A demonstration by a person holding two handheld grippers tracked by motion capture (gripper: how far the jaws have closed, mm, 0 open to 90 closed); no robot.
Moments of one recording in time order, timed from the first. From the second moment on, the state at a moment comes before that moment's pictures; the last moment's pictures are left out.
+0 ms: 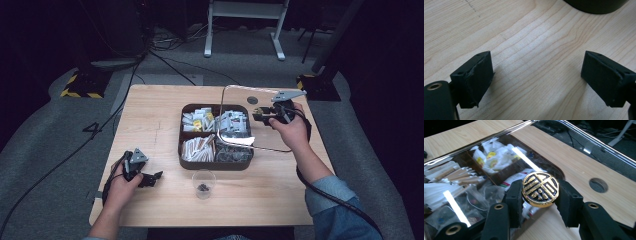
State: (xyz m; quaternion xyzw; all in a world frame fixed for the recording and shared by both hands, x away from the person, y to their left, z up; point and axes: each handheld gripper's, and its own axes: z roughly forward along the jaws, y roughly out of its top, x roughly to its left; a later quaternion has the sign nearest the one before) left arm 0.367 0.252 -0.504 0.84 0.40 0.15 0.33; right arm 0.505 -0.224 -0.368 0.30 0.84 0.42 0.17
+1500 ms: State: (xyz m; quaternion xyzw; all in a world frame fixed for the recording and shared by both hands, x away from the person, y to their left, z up) left arm 0.369 0.250 -0.504 0.84 0.40 0.15 0.33; right arm 0.517 -0.106 -0.417 0.26 0.87 0.41 0.12
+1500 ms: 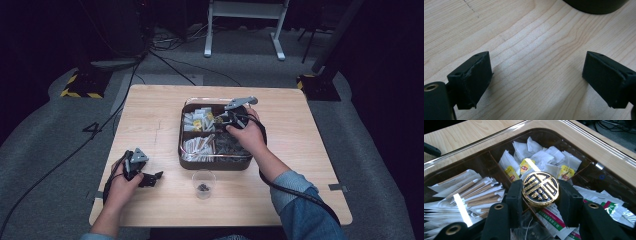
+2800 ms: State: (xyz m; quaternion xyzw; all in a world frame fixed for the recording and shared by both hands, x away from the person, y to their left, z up) left arm 0.369 0.250 -0.504 0.84 0.40 0.15 0.33; right arm 0.512 -0.100 -0.439 0.26 0.87 0.40 0.11
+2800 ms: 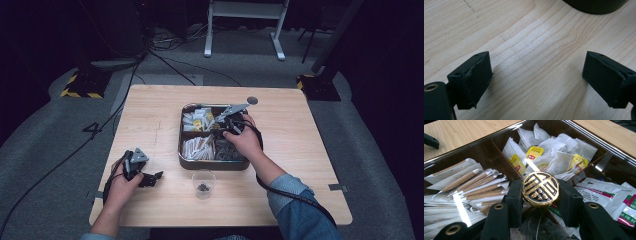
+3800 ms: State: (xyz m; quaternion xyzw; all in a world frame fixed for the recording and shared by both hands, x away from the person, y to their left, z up) left arm 0.369 0.250 -0.504 0.84 0.40 0.15 0.33; right arm 0.507 -0.104 -0.423 0.27 0.85 0.44 0.11
